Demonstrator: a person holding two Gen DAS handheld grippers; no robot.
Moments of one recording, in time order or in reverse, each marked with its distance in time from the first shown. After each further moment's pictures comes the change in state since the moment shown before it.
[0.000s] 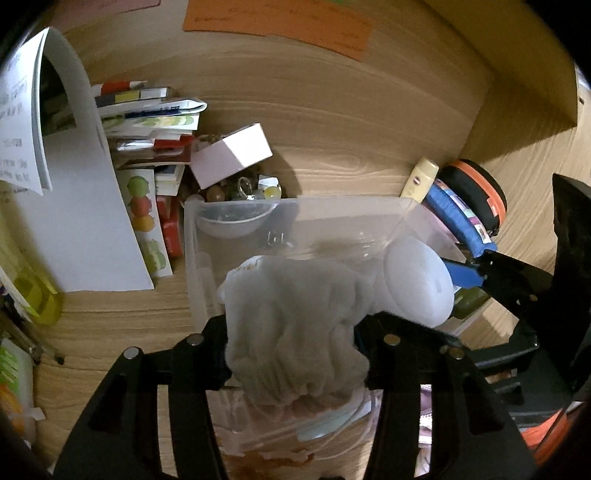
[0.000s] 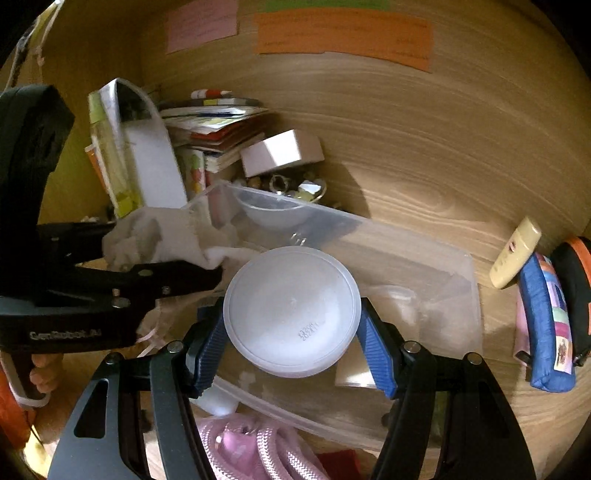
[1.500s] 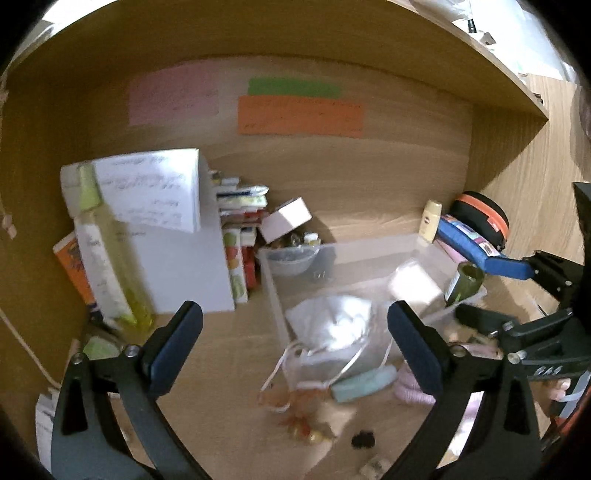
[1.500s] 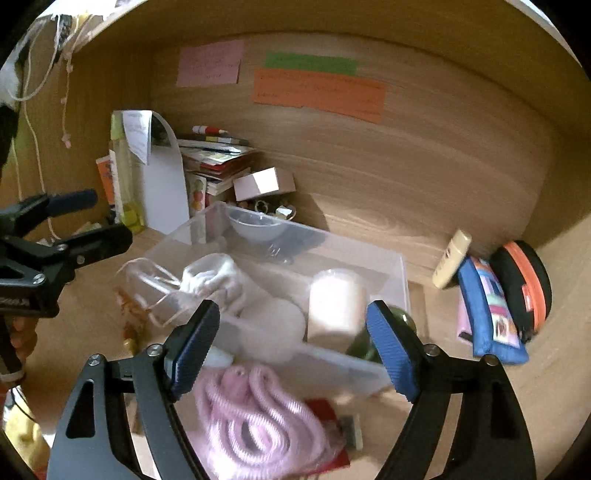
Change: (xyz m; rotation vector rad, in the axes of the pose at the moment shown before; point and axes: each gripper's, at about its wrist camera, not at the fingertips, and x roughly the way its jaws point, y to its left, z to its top) left arm -0.101 -0.007 -0.049 0.074 -0.284 0.200; right arm -0.083 0.015 -0.033 0.003 -0.148 -0.138
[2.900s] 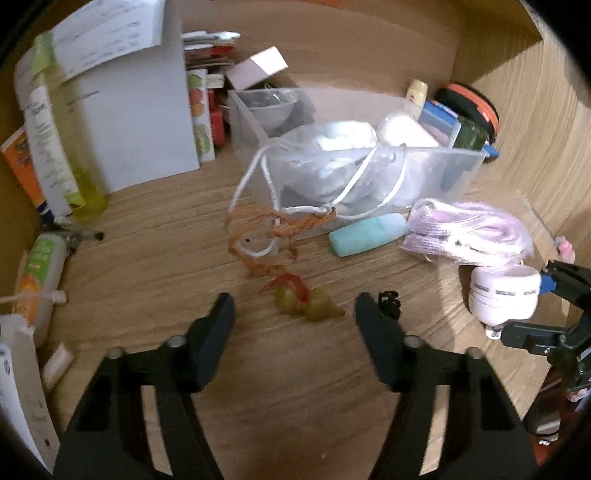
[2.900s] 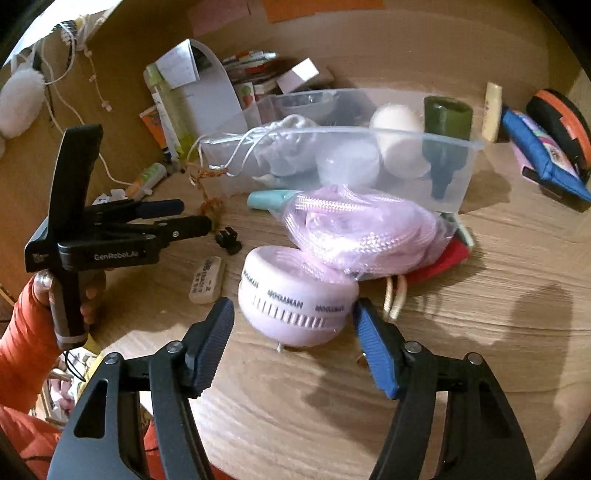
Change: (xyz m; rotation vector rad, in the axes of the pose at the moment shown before) left arm 0.046 0.002 -0.086 0.064 0.378 -0.126; right arm -0.009 0.026 -0.109 0.212 0.235 0.259
